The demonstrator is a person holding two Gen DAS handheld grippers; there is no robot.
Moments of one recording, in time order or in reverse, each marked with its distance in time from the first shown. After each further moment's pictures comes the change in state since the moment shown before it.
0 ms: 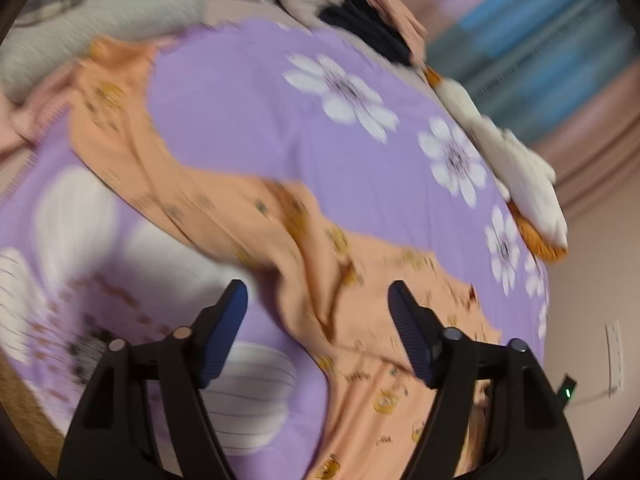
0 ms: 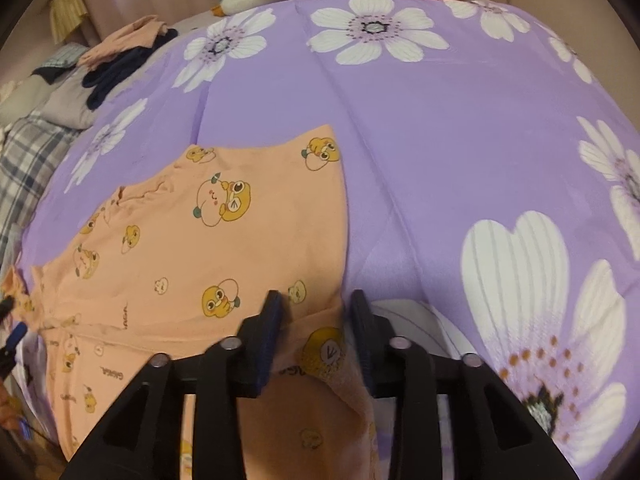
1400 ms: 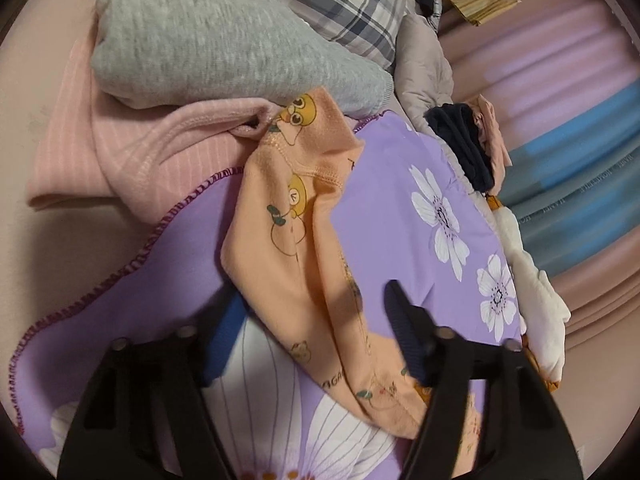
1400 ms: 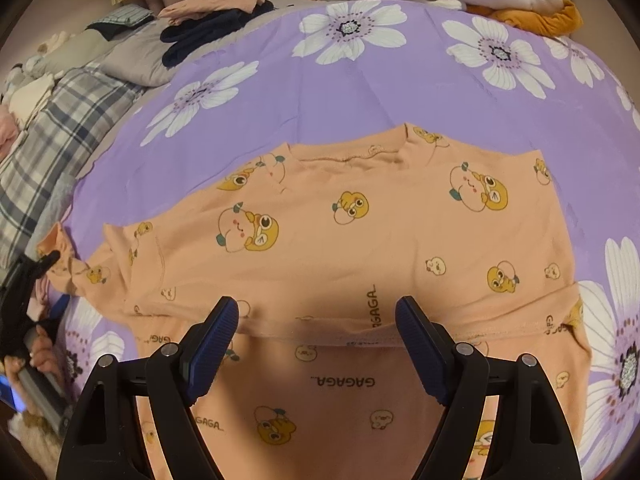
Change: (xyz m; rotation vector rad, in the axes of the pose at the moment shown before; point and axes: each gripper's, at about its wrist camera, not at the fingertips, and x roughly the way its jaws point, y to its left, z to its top) left arm 0.010 0.133 0.053 -0.347 -0.211 0.018; right arm 0.002 0.149 -0.021 -0.137 0.028 0.133
